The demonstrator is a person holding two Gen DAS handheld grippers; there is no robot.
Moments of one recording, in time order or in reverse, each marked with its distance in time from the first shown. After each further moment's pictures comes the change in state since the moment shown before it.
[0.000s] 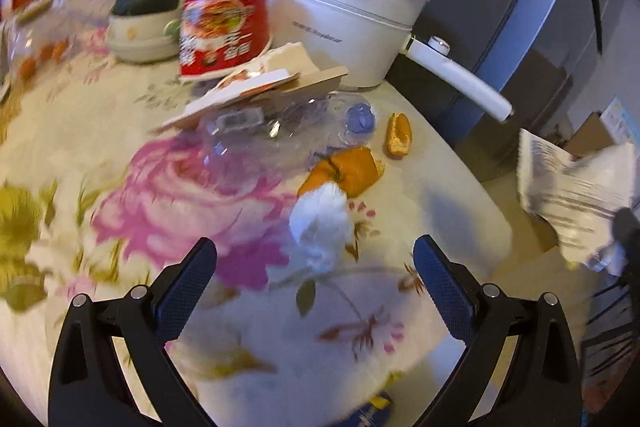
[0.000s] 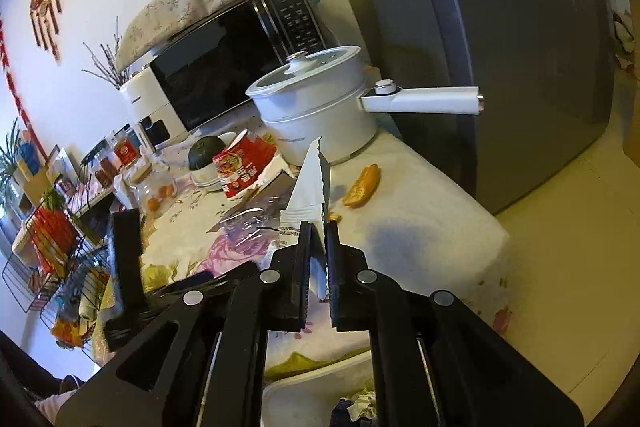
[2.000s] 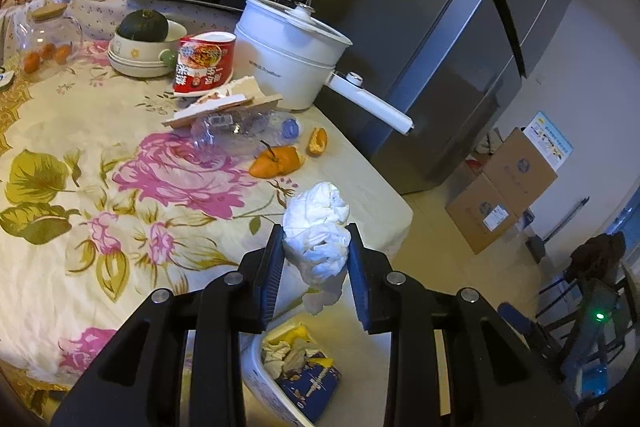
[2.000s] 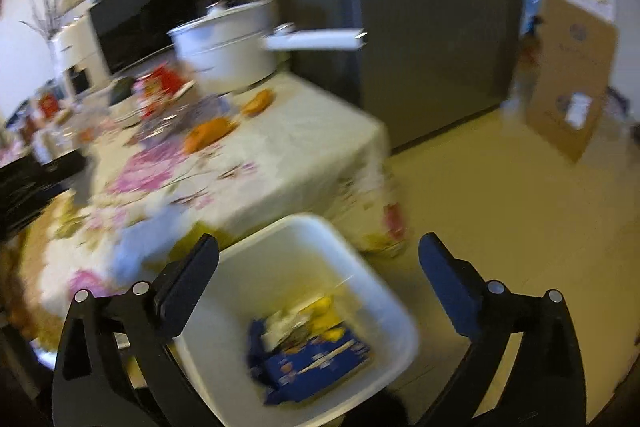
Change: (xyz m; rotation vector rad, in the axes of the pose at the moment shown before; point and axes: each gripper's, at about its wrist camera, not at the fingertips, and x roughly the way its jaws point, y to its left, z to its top) left arm -0.130 0.004 -0.061 -0.023 -0.107 -0.263; right arm -0.067 -0.006 -0.112 -0.051 0.038 -0.473
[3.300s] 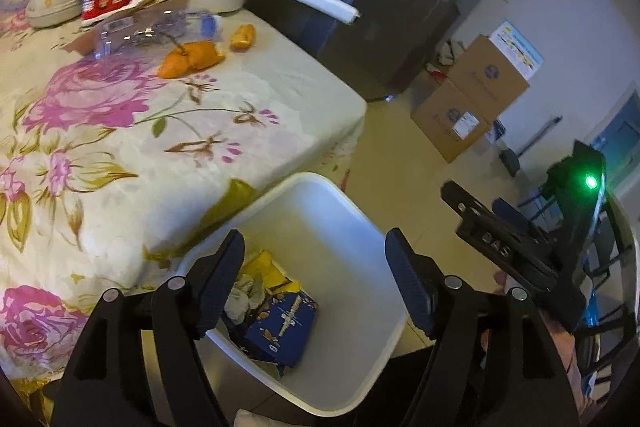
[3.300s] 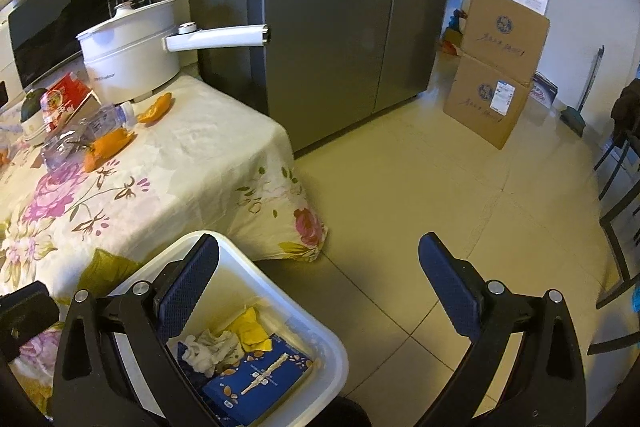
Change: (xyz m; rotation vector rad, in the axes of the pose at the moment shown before) left arm 0.053 -0.040 -0.053 0.120 0.292 -0.110; right arm 0.025 -0.020 0.004 0.071 0.047 -0.207
